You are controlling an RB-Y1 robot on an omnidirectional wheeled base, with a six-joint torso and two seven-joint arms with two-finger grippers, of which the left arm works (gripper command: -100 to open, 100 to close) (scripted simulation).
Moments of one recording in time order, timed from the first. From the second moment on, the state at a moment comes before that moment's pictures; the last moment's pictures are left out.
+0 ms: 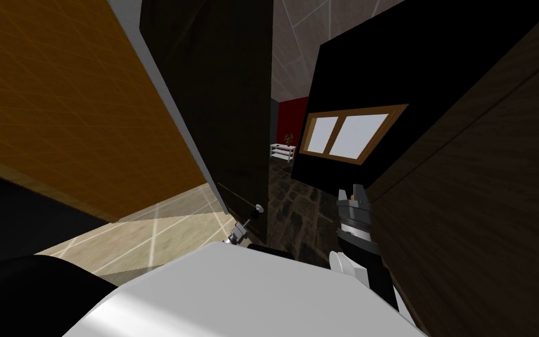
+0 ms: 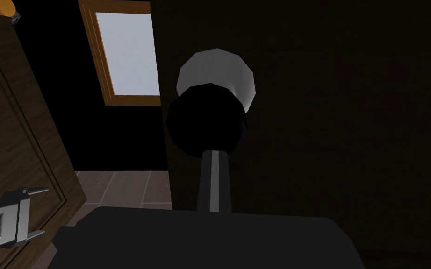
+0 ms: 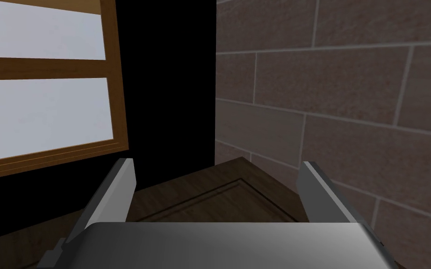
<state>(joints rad) 0.37 0.00 0.25 -1.13 -0.94 -1.10 -0.91</state>
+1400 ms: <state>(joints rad) 0.49 0.02 0.20 -1.13 -0.88 -1.17 -1.00</state>
